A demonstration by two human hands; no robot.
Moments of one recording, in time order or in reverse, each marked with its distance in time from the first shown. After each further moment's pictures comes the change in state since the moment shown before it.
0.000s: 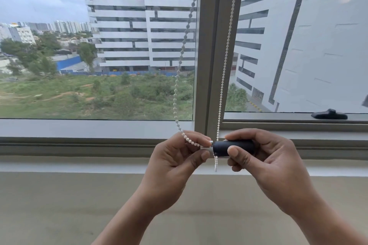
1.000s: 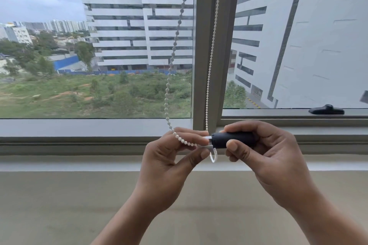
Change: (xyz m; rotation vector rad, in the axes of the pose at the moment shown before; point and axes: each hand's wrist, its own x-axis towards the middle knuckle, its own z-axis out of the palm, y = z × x) left_hand -0.005 0.010 0.005 0.096 0.110 0.125; right_hand -0.002 -0.004 0.002 0.071 0.014 -0.075
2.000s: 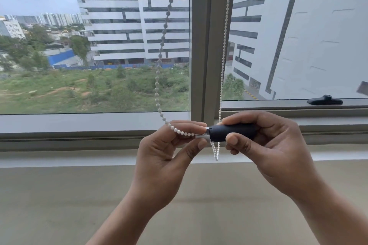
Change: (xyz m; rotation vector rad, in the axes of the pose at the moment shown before) left_hand -0.003 0.002 0.004 -0.043 0.019 0.031; right_hand 0.002 0.002 -0.005 0.030 -0.048 -0.055
